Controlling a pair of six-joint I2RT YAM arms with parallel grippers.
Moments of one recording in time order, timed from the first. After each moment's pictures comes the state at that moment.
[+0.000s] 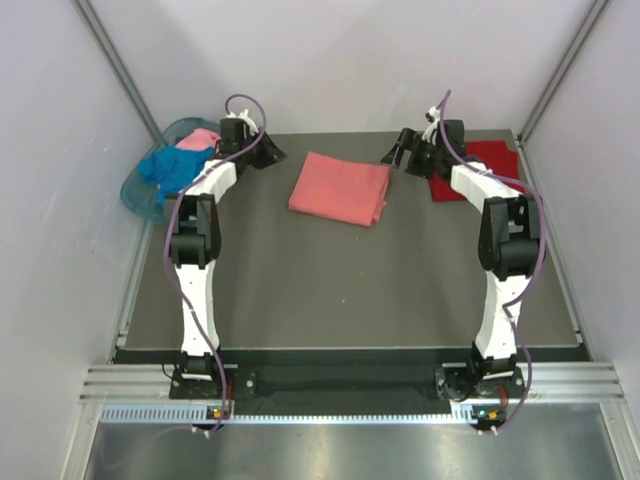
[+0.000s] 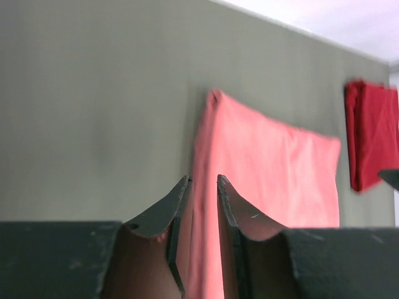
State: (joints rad) left arm -0.07 2.37 1.93 -0.08 0.46 -0.56; right arm 0.13 2.11 1.63 -0.09 -0.43 0.45
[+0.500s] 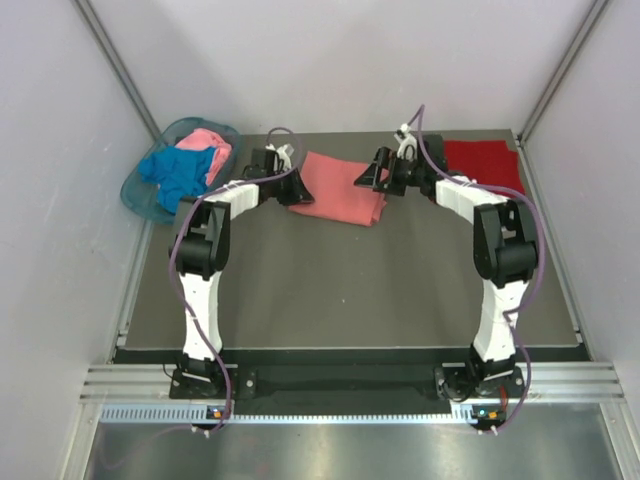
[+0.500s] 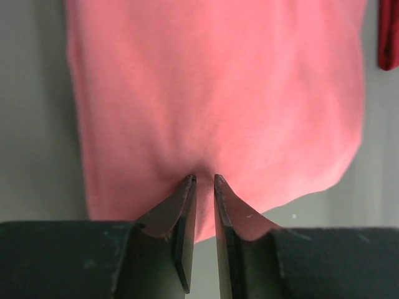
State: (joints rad) left arm -0.23 2.20 1.56 -0.09 0.53 -0.44; right arm 0.23 2.00 1.45 0.02 -0.67 0.50
